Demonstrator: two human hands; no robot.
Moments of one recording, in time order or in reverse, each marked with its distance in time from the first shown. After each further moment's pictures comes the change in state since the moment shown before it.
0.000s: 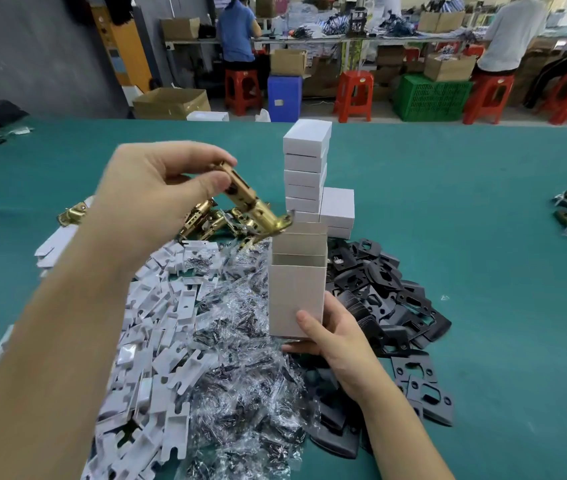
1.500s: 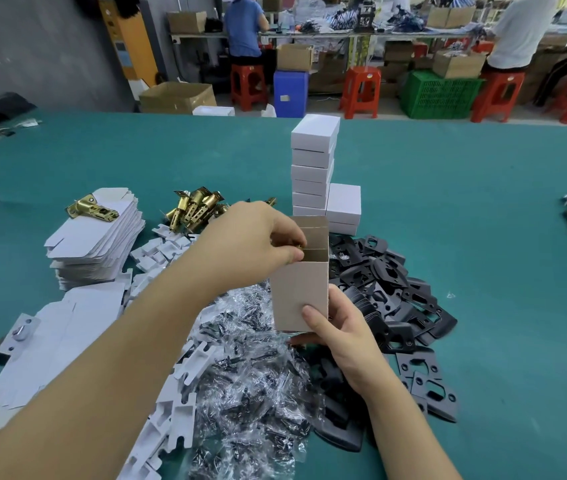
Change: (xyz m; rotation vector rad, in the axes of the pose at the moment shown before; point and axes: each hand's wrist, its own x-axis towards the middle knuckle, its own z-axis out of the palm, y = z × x) left_hand -0.007 -0.009 0.063 0.572 -0.492 -0.043; right_hand 0.001 0.001 0.000 -0.089 -0.023 -0.116
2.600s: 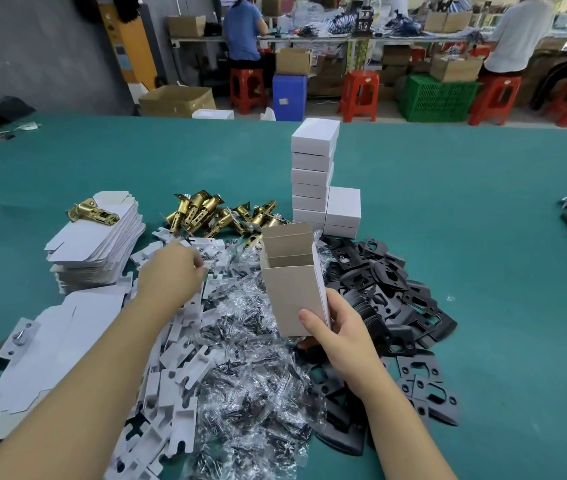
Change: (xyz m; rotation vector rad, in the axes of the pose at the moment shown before) left_hand -0.005 -0.143 0.056 0.321 0.140 -0.547; right_hand 0.004 0.006 -0.002 -0.363 0.063 -0.031
